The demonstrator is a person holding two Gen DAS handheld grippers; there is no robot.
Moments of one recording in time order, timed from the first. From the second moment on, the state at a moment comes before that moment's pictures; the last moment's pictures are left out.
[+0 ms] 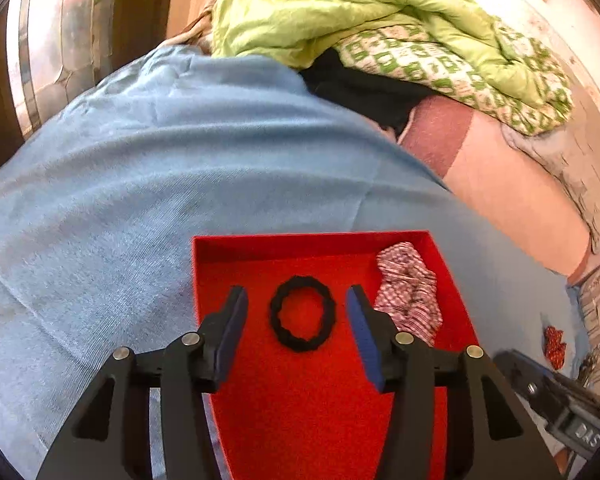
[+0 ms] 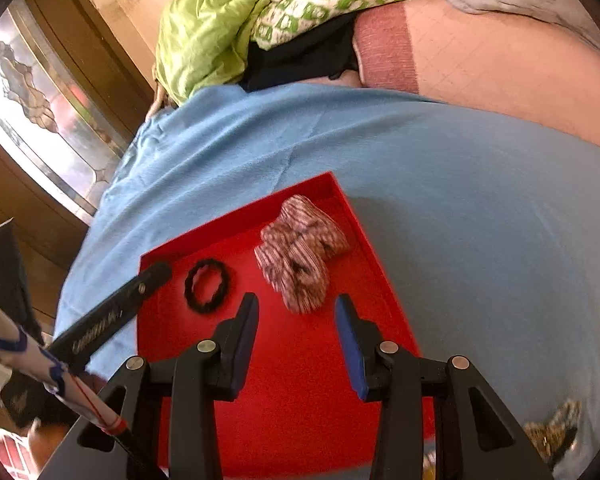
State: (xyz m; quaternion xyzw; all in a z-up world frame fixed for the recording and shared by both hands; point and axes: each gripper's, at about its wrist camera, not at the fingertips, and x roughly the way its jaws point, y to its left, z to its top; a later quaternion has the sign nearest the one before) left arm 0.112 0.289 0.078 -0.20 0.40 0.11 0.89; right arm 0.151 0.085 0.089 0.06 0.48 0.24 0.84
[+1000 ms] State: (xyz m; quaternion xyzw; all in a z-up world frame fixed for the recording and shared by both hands) left arm 0.018 0.082 0.050 -0.04 0.46 -0.09 0.88; right arm 0.063 -0.163 0.081 0.23 0.42 0.18 0.86
